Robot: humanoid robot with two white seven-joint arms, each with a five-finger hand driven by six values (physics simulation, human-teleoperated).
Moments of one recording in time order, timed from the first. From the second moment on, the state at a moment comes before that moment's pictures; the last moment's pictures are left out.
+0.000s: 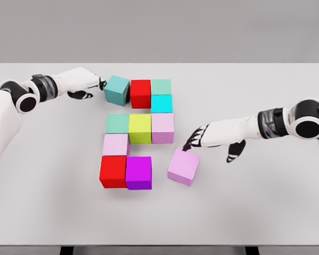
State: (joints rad) left arm -0.85 0.39 -0.53 -0.78 -0.91 -0.60 -0.36; right arm -0.98 -0.83 1.25 -1.54 0.12 -0.48 0.61
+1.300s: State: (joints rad) left arm -0.83 0.43 -0.53 -0.85 -0.87 -0.61 -0.36; right arm -0.98 -0.80 1.26 -1.55 0.12 -0.48 0.61
